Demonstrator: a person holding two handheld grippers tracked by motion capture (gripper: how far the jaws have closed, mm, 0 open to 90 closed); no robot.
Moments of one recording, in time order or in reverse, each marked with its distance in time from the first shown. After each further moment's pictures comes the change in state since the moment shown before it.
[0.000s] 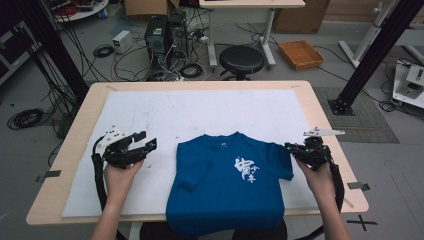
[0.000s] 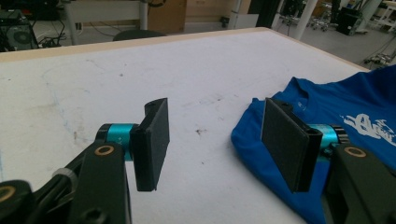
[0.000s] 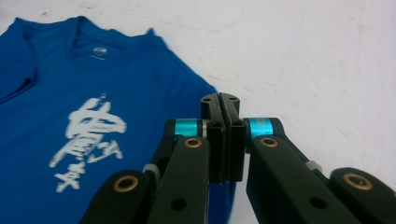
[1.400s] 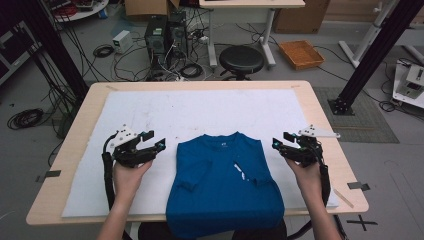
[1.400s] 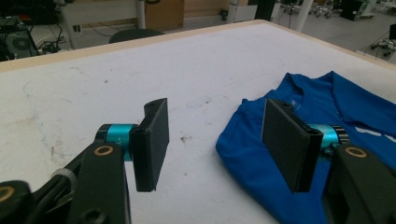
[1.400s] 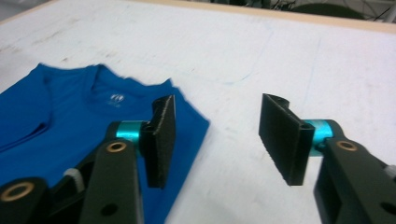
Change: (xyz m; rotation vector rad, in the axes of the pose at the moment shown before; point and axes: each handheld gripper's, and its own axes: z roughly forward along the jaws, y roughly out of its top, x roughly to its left) left arm -0.022 0.008 0.013 0.025 0.007 0.052; right arm 0.008 0.004 0.015 -0.205 0.002 -0.013
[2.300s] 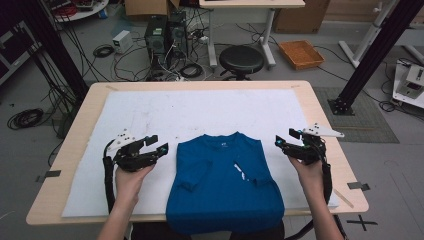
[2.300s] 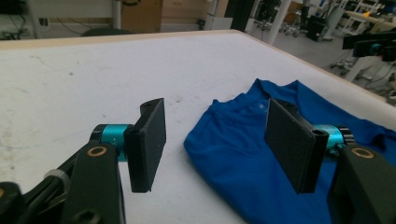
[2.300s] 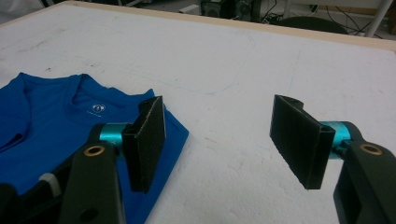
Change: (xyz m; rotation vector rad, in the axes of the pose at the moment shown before) left arm -0.002 -0.012 -0.001 -0.038 -0.108 -0.100; right arm -0.009 0.000 -0.002 -0.035 -0.022 -0.007
